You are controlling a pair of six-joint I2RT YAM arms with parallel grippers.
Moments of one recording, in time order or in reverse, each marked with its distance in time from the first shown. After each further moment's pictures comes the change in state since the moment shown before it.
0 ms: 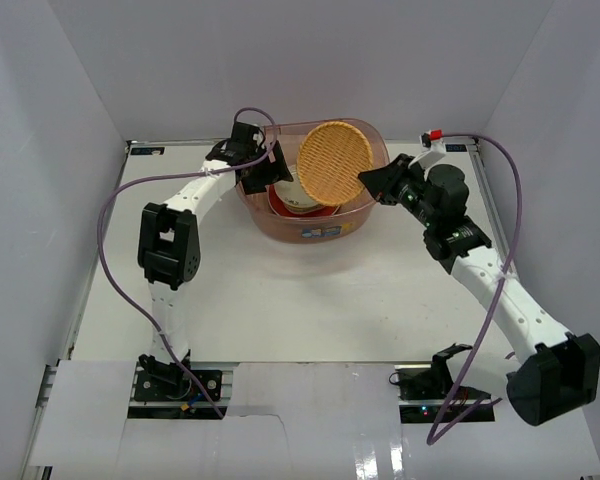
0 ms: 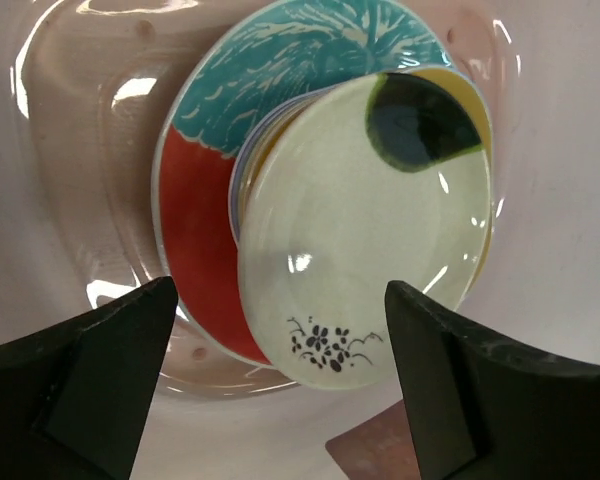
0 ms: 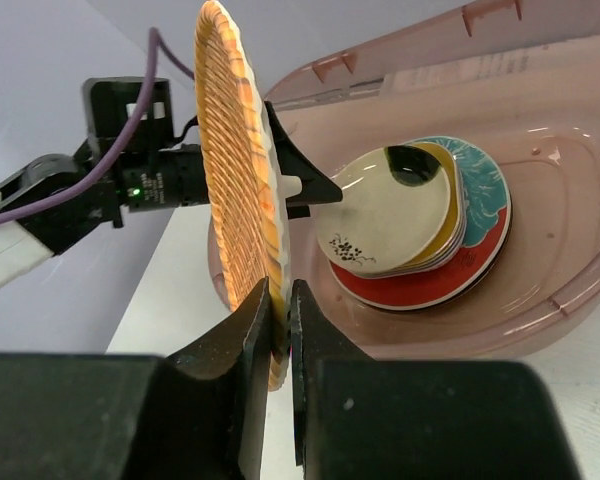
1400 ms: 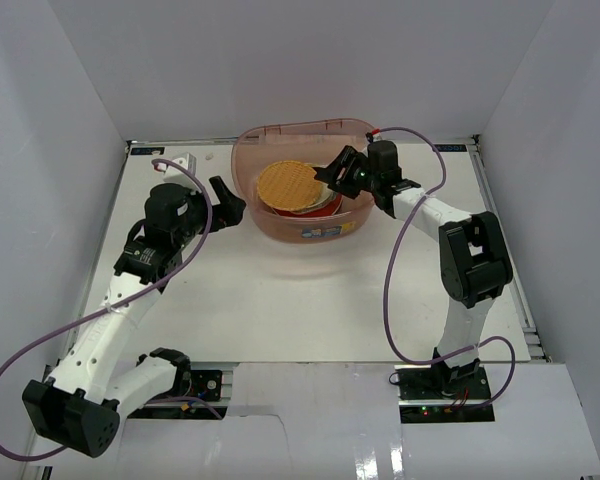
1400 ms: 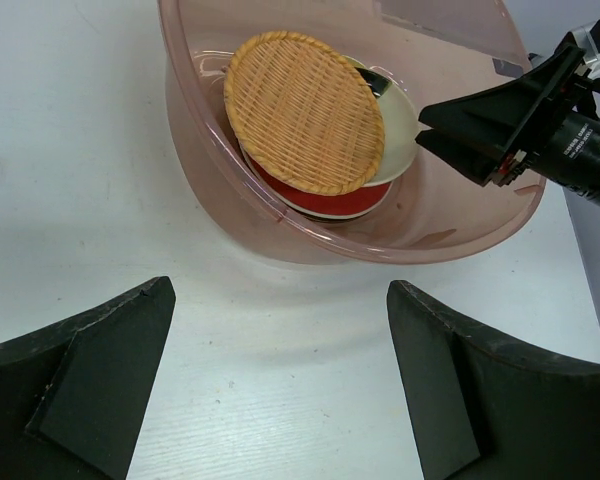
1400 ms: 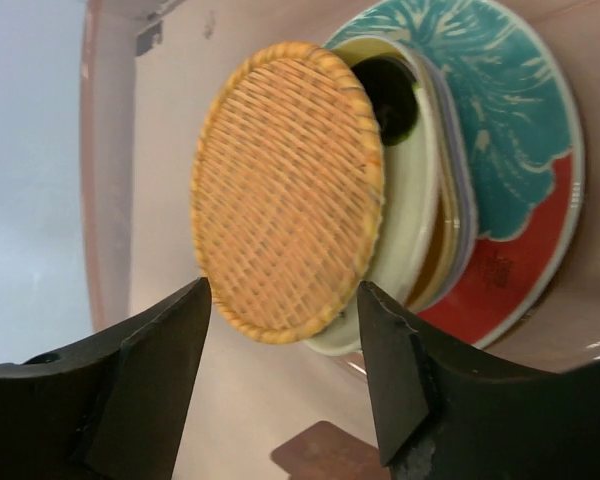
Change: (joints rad) left arm -0.002 -1.141 -0.837 0.156 -0.199 0.095; right arm -0.013 0.790 0.372 0.062 -0.169 0.233
